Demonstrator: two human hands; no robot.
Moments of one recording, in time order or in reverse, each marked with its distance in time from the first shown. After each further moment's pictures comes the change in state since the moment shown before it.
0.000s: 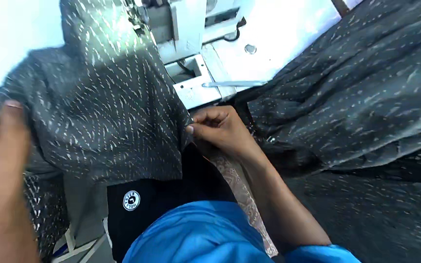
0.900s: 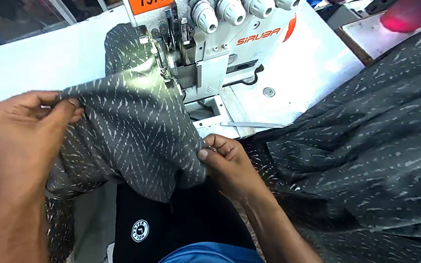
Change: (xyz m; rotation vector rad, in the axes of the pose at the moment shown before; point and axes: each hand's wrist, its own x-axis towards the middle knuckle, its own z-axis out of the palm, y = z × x) left_hand 0.048 0.051 -0.001 -0.333 0.007 0.194; right_hand 0.020 -0.007 0.027 0.482 0.035 0.141
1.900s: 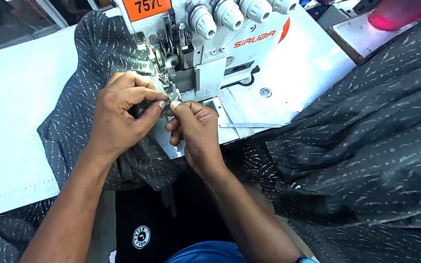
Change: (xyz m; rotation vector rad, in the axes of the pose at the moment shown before) left_hand 0.023 0.041 0.089 -0.059 -0.265 0.647; right_hand 0.082 -0.013 0.068 -0.006 0.392 -0.149
